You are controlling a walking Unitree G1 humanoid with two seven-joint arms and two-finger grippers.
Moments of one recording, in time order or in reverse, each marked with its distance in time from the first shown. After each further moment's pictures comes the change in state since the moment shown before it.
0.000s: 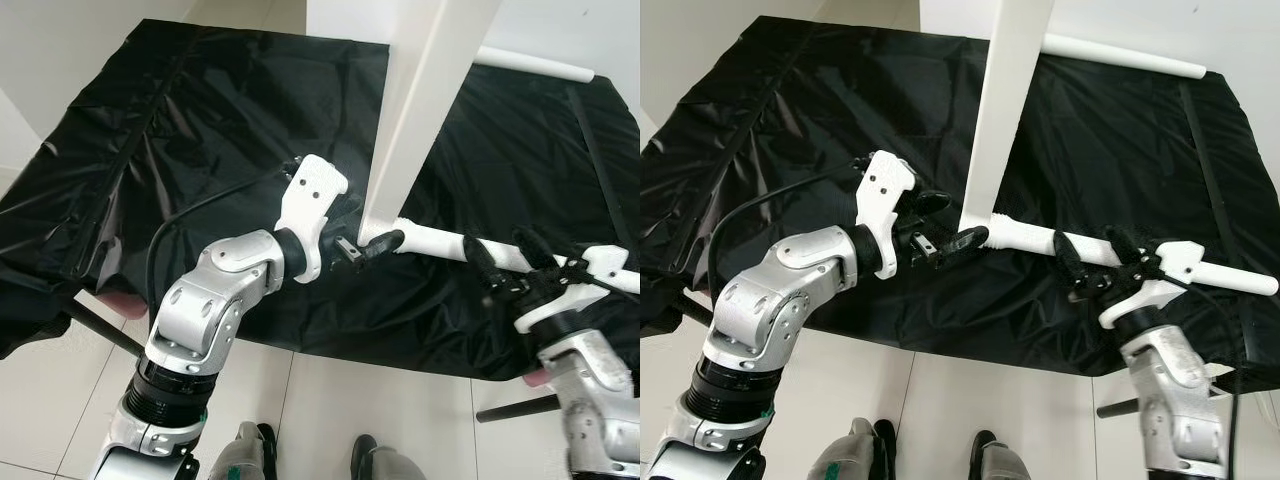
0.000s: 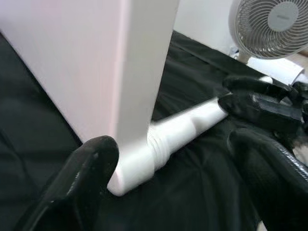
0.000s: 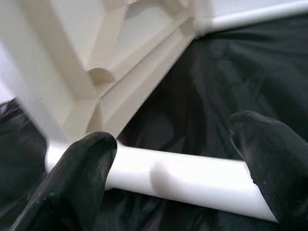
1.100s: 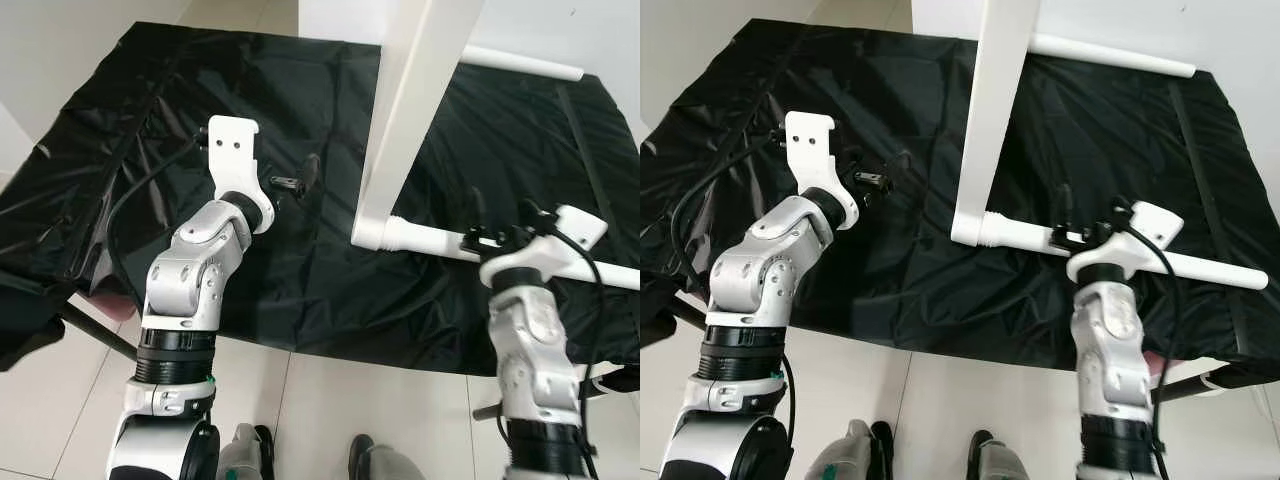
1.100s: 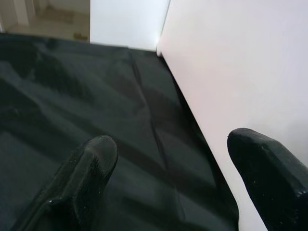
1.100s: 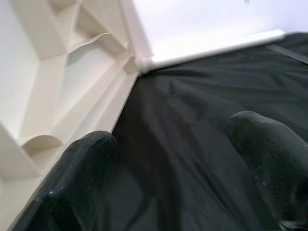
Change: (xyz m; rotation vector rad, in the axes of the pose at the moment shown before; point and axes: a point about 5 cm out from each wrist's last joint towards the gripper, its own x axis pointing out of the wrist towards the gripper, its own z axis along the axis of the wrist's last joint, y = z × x) left arm -0.005 0.076 0.018 -0.105 -0.202 0.559; right arm 0.055 0.021 0.010 -0.045 -0.107 -0.323
